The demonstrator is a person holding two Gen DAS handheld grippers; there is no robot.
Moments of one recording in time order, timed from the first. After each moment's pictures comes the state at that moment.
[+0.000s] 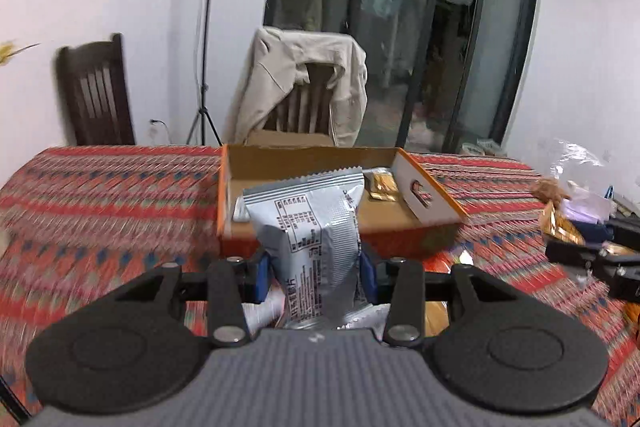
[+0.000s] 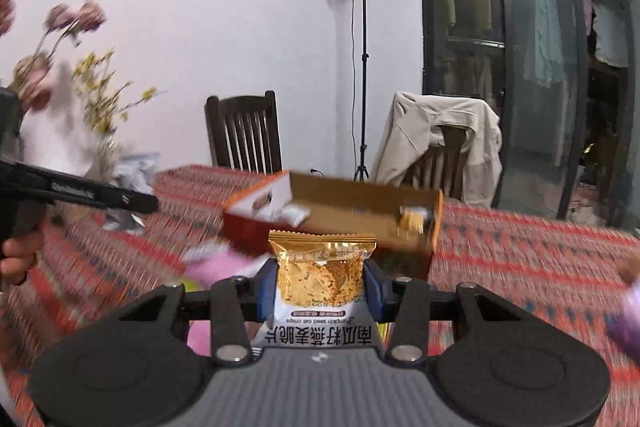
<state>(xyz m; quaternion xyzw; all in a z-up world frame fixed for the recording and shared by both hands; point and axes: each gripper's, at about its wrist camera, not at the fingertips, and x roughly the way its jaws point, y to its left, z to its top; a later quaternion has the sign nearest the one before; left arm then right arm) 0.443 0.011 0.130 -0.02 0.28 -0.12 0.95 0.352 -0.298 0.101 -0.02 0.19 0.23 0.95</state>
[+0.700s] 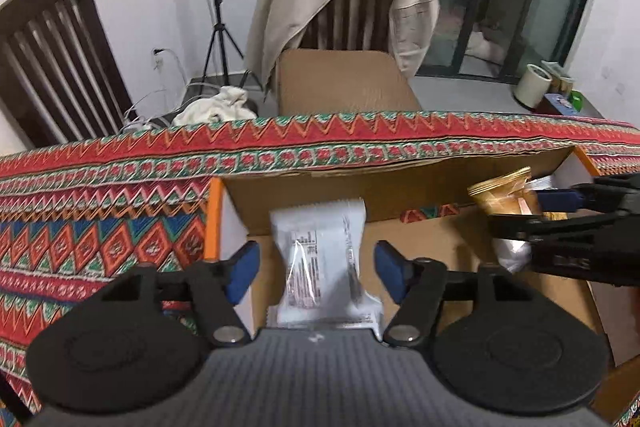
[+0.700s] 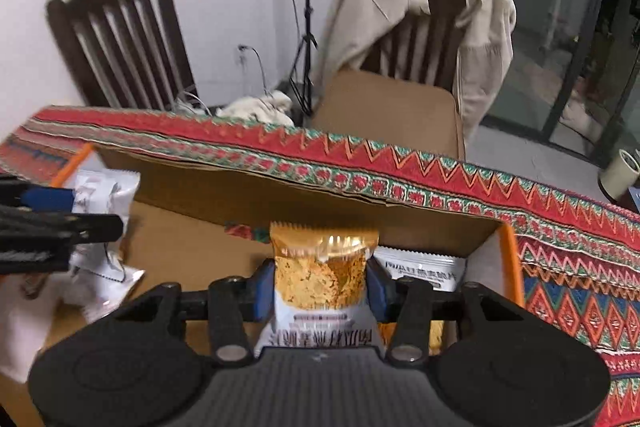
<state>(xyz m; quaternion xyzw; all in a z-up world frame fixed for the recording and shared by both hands) 0.754 0.002 0.046 0.02 0.42 -0.07 0.91 0.769 -0.197 0.027 -0.05 0.42 0.13 0.90</state>
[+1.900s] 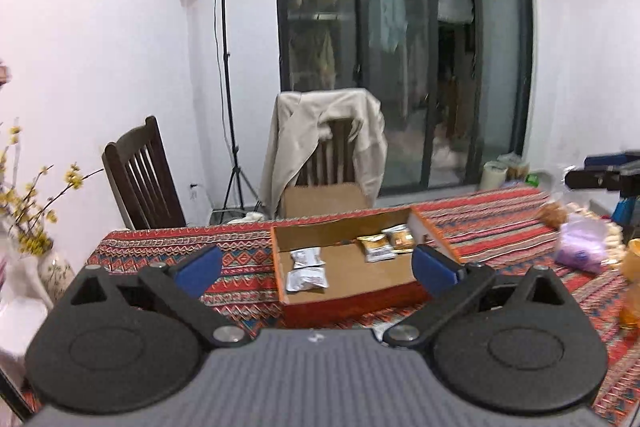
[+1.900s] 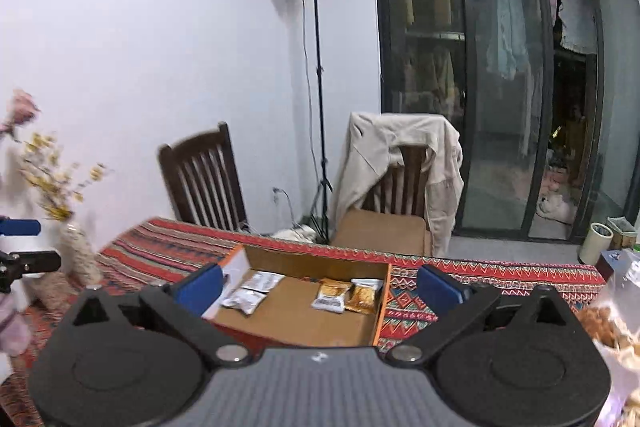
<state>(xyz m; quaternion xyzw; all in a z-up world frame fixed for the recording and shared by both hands) 0.325 0.023 0.262 0.04 0.20 -0.08 0.97 0.393 -0.332 0.262 0.01 0.21 0.17 0.96</state>
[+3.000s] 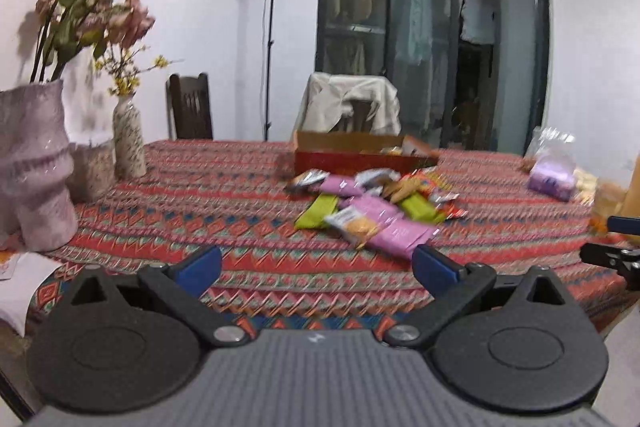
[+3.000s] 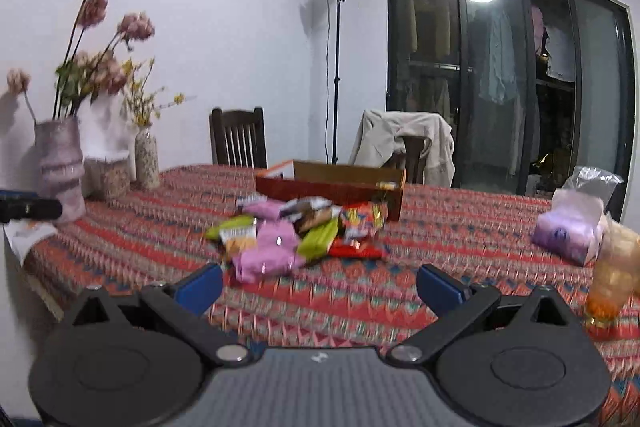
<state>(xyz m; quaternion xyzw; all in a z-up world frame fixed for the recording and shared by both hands) 0.057 0.035 0.077 0.00 0.18 -0.02 0.98 0.054 -0.314 0.050 -0.03 0.15 0.16 0.98</state>
